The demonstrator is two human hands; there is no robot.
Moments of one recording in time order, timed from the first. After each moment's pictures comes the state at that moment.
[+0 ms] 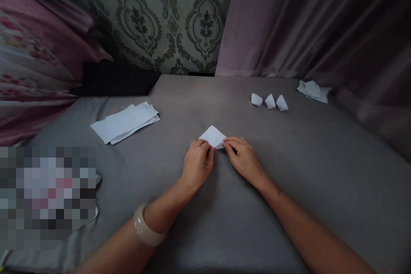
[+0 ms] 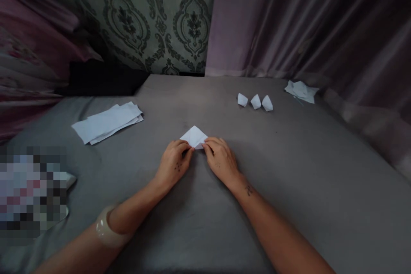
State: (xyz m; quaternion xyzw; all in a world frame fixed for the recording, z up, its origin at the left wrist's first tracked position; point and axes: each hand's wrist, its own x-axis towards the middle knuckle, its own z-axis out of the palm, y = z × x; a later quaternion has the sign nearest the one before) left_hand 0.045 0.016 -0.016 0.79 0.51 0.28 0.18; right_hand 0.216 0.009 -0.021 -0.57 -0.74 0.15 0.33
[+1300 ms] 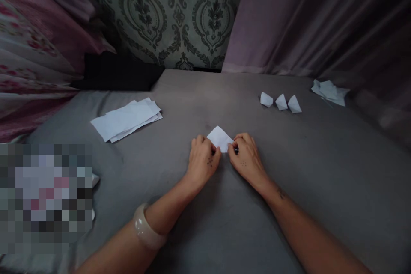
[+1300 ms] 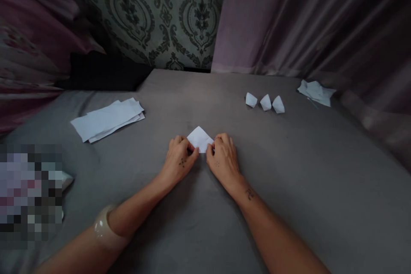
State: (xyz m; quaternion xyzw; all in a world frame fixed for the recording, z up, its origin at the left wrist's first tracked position) left_hand 0.052 0.033 -0.025 0.75 0.58 0.25 0.20; right_hand 0.205 0.026 -0.032 -0.64 -0.72 0.04 0.27
